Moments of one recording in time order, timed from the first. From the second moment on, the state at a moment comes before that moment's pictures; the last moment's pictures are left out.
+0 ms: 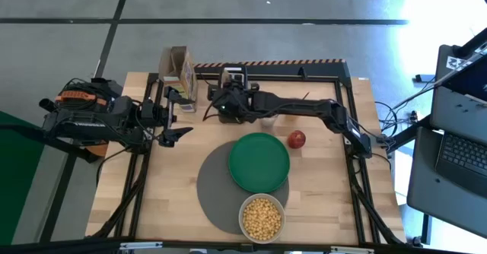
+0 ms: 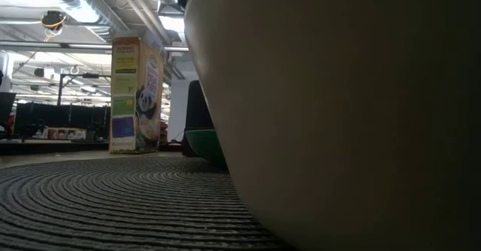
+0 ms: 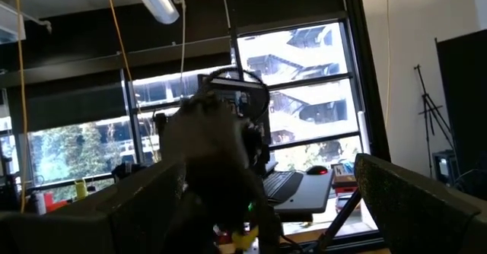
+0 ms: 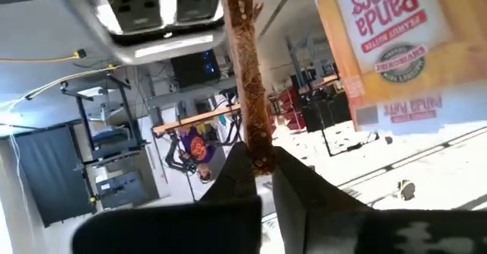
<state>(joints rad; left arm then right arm) 0.05 0.62 0.47 0.55 0.07 0.13 -0.06 2.21 2.22 -0.69 0.96 -2.17</state>
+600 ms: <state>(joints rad) 0.05 0.61 0.47 0.56 0.10 0.09 0.15 1.92 2.33 -1.56 0.57 -0.82</state>
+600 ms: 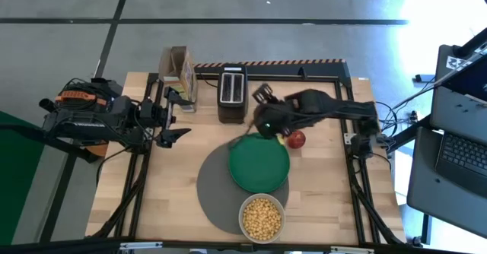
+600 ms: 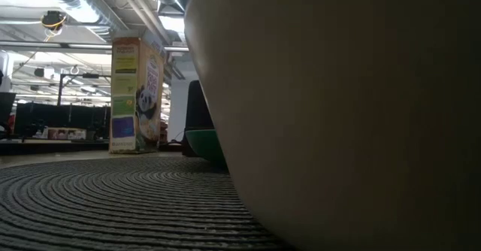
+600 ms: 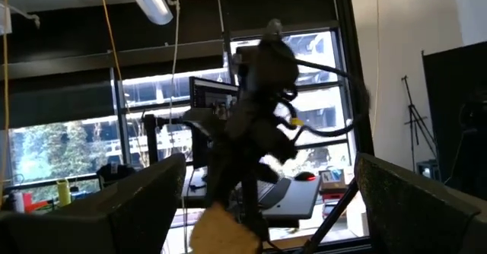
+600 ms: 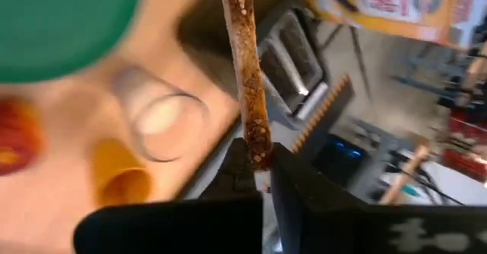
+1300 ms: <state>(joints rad) 0.05 0.61 0.47 0.57 0.14 0.03 0.46 1.60 1.39 -1.00 0.46 -0.37</state>
